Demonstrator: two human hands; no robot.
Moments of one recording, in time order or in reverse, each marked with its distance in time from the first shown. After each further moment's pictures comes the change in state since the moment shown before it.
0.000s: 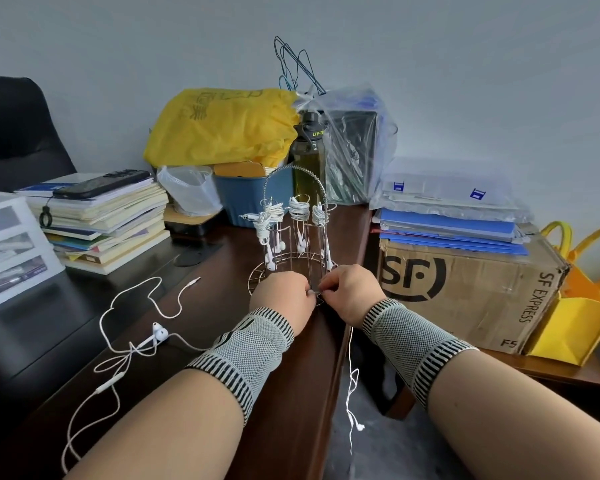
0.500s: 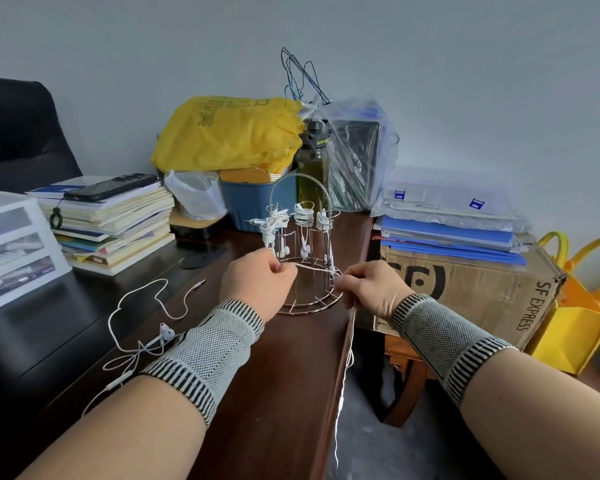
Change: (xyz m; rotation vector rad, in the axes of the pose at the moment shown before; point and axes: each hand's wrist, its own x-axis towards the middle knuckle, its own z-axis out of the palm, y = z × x) left_hand -0.011 -0.022 -0.044 -0.289 0.214 -0.218; right_hand -0.011 0.009 -0.026 0.563 -0.026 0.092
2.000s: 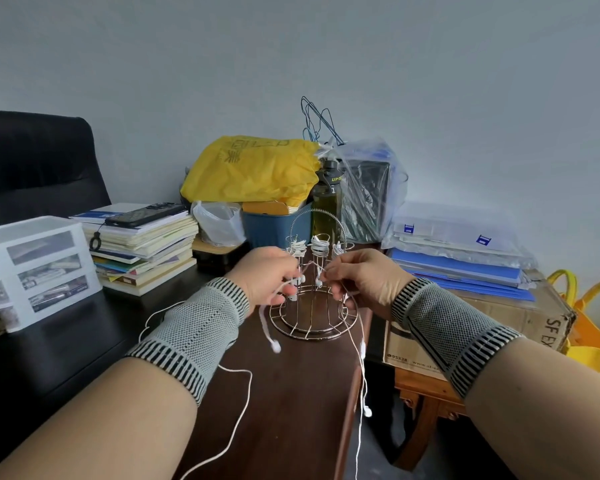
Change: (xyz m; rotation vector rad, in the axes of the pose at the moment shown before) left_hand 0.012 0.016 -0.069 -0.673 -0.418 -0.187; right_hand -0.008 -0.078 -0.005 0.335 -0.207 -0.043
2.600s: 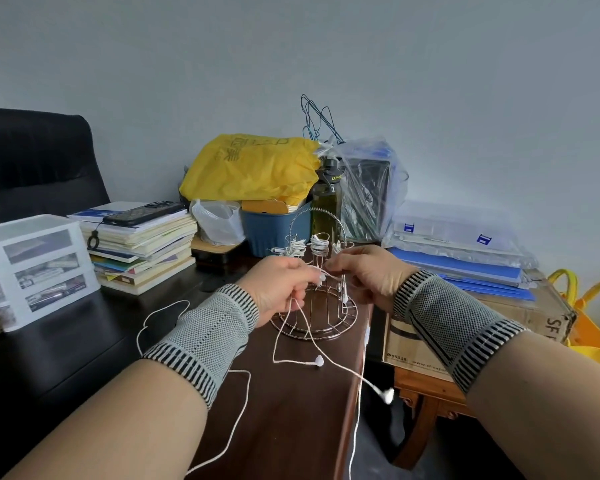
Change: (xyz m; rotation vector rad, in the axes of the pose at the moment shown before) left_hand 0.001 -0.008 0.015 -0.147 -0.140 0.060; right_hand 0.007 -0.005 -0.007 -0.024 0.034 0.055
